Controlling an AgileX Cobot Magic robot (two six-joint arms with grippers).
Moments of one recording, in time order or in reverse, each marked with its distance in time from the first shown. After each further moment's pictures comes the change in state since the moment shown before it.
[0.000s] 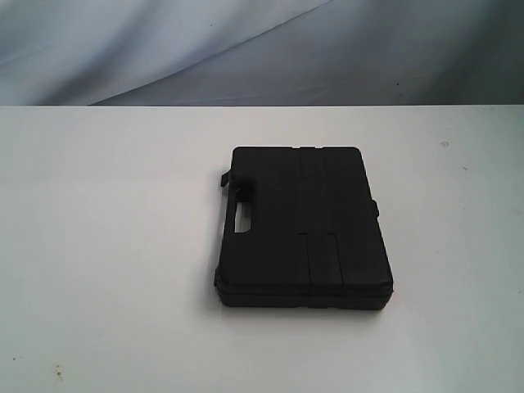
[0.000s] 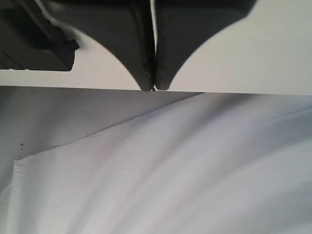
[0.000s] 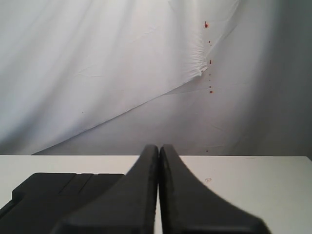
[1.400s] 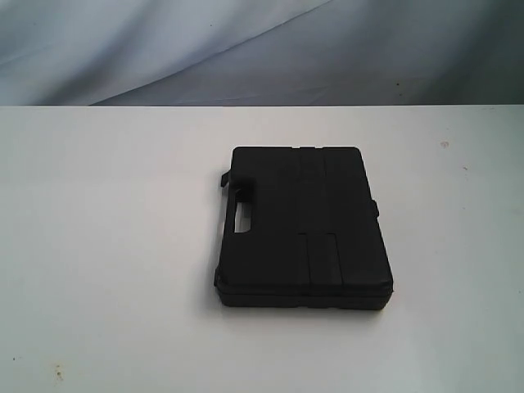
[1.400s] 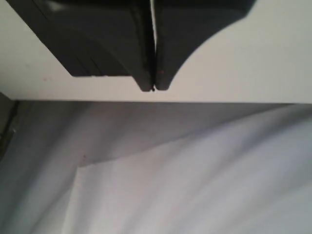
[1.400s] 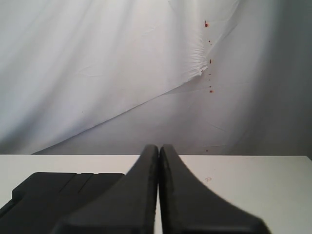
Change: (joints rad) left arm 0.000 0.307 -0.550 -0.412 0.458 0.283; right arm 0.000 0.000 0.000 0.000 0.002 0.000
